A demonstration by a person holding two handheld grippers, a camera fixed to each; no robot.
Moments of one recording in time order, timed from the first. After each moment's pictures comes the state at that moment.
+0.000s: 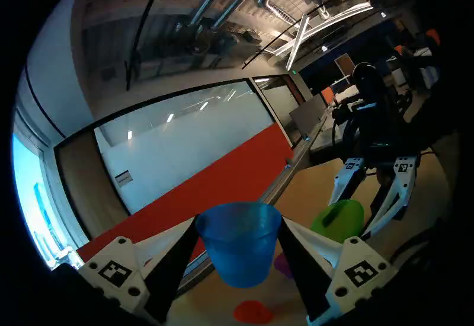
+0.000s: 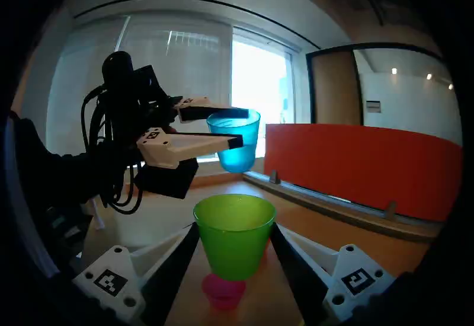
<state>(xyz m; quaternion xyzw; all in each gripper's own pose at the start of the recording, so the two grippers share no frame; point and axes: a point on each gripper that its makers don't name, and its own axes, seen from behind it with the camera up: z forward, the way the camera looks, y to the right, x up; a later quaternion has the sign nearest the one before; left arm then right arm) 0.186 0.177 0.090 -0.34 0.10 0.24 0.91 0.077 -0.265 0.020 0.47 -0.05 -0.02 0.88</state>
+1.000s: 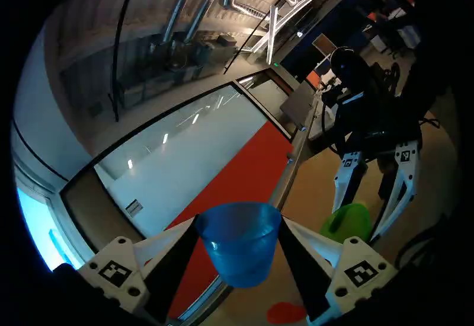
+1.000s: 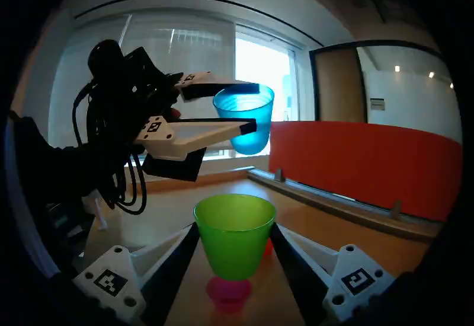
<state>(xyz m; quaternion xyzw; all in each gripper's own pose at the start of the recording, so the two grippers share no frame) 0.212 0.190 0.078 -0.33 0.15 0.34 0.87 0.073 -0.278 0.020 0.48 -0.06 -0.02 0.88</state>
